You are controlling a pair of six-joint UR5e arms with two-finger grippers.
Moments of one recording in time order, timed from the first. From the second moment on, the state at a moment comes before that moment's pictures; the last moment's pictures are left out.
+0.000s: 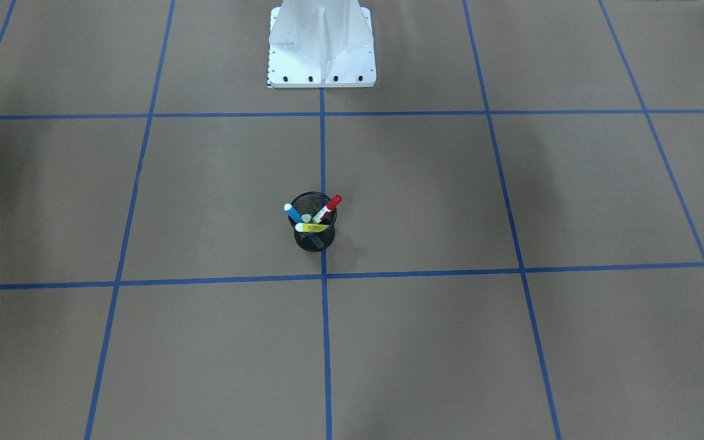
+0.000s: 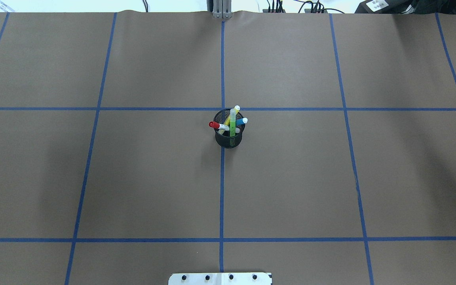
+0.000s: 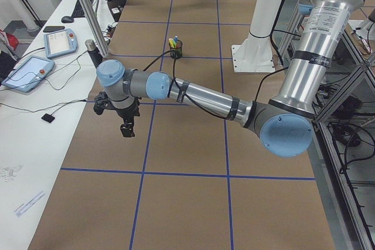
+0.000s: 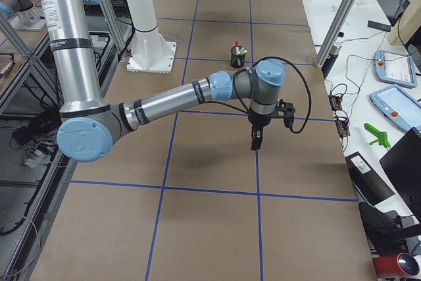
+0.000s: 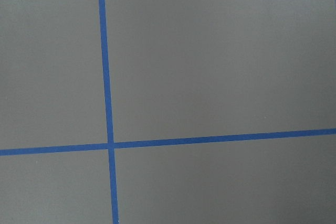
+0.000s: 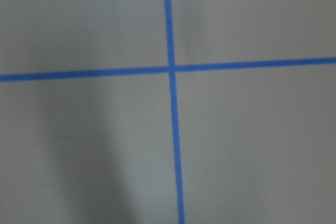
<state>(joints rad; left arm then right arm) -1.50 -1.88 -1.56 -1.36 -2.39 -0.06 1.39 -1.36 1.79 -1.82 2.25 0.34</state>
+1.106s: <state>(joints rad) -1.50 -1.91 -1.56 -1.36 -2.40 -0.06 0.92 -0.83 1.74 -1.77 2.13 0.84</state>
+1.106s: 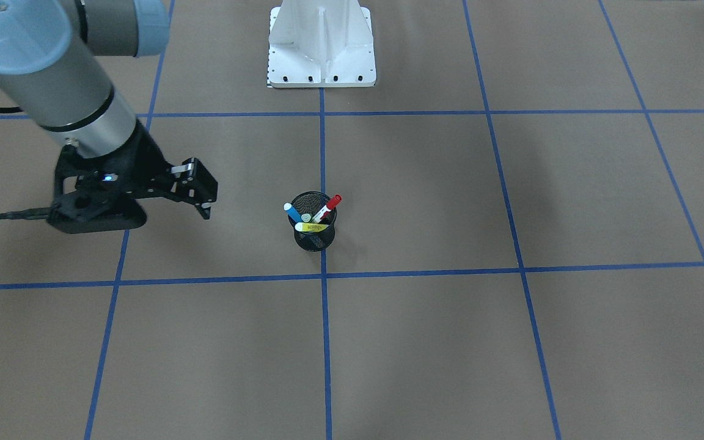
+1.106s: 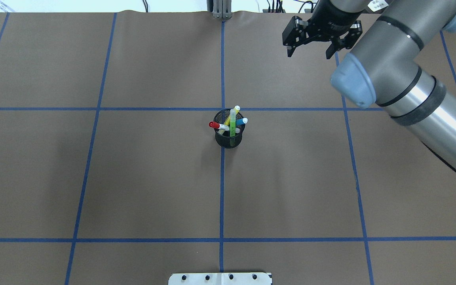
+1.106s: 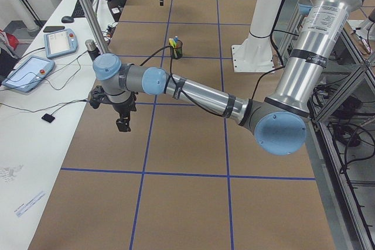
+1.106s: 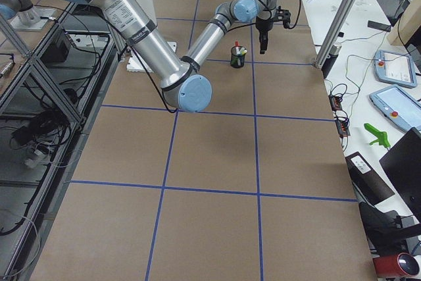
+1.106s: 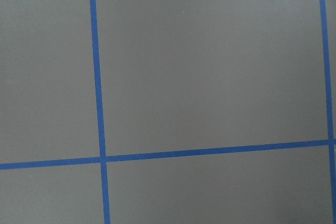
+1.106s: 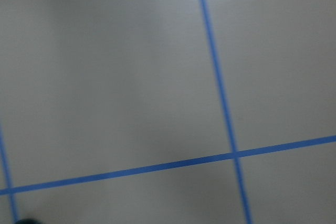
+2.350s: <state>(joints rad) -1.50 -1.90 -1.56 -1.36 -2.39 -0.06 0.63 -0.95 1.74 -1.31 1.87 1.04</state>
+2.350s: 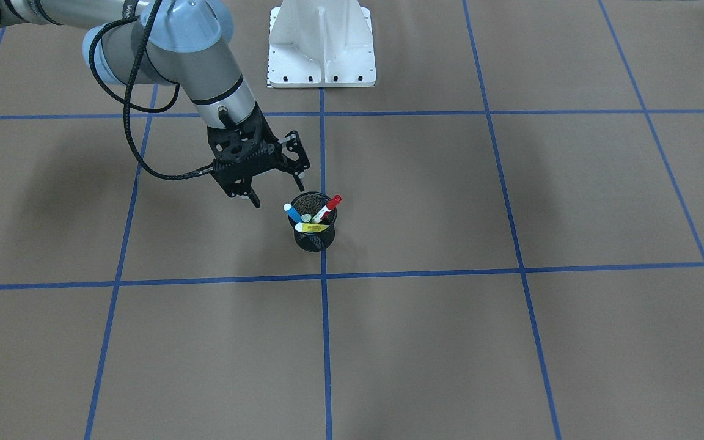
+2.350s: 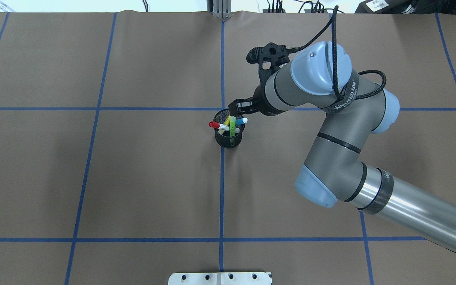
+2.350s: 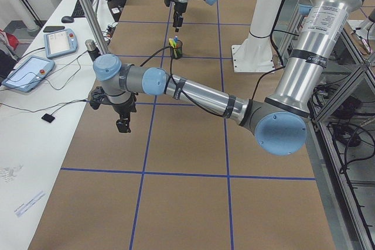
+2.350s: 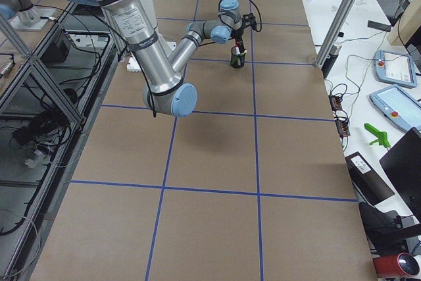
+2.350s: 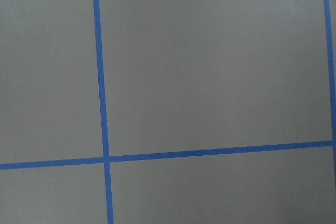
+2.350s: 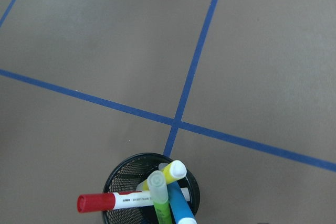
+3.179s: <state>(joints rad) -1.50 -1.90 -1.57 -1.36 -2.38 -0.07 0.63 -0.94 1.66 -1.30 1.92 1.25</state>
